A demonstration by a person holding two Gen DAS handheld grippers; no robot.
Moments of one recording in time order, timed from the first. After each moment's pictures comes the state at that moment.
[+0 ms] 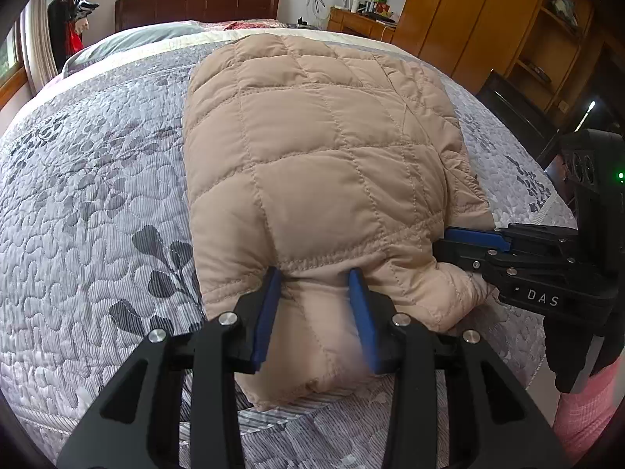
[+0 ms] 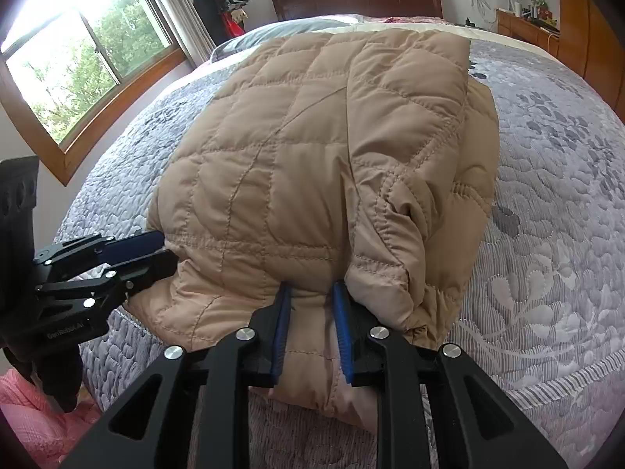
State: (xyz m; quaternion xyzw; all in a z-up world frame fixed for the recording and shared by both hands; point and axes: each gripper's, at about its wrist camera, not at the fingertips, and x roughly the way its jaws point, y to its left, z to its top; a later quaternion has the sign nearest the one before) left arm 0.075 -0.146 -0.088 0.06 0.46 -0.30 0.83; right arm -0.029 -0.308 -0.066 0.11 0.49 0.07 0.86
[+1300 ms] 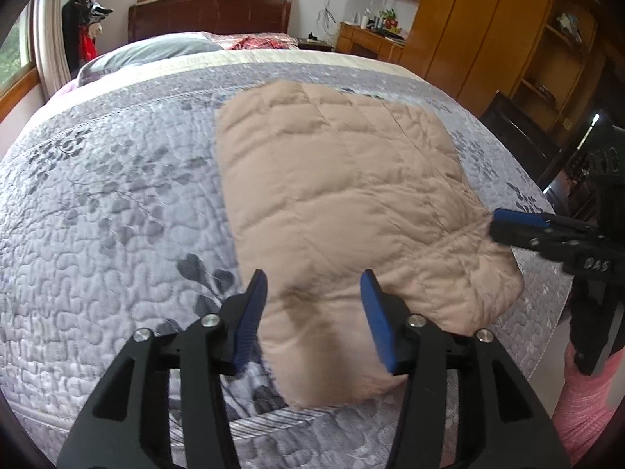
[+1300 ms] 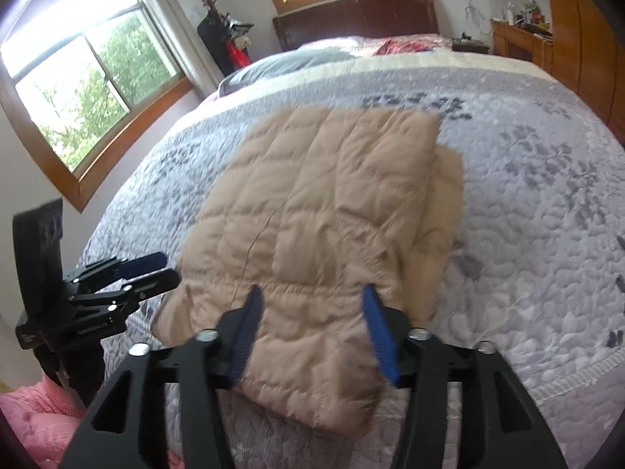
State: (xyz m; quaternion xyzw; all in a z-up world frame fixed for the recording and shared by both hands) left arm 0.083 -0.124 -0.050 0.04 0.44 -0.28 0.85; right arm -0.034 -0.356 -0.001 0.14 0.44 0.07 0.88
